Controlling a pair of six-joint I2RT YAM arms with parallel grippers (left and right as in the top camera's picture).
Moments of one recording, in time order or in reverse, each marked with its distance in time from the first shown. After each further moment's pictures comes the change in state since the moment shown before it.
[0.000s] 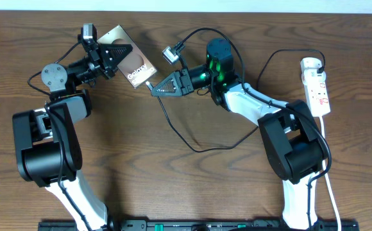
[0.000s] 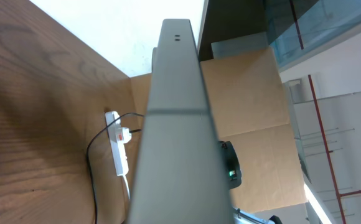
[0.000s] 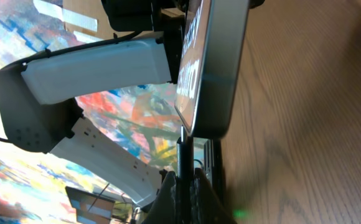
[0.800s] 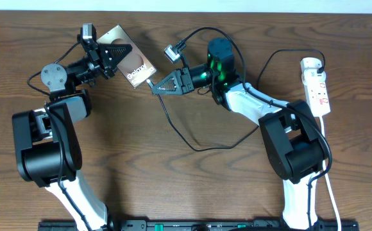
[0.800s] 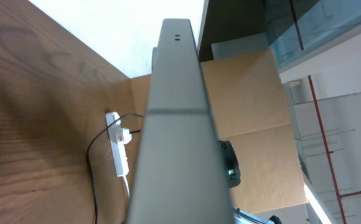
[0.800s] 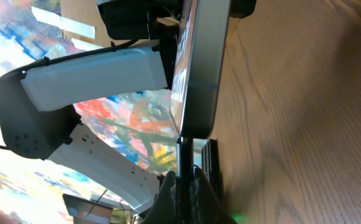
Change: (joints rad) left arm 0.000 0.000 0.000 0.000 -0.001 0.000; right arm -0.007 0.000 0.000 -0.003 0.024 0.001
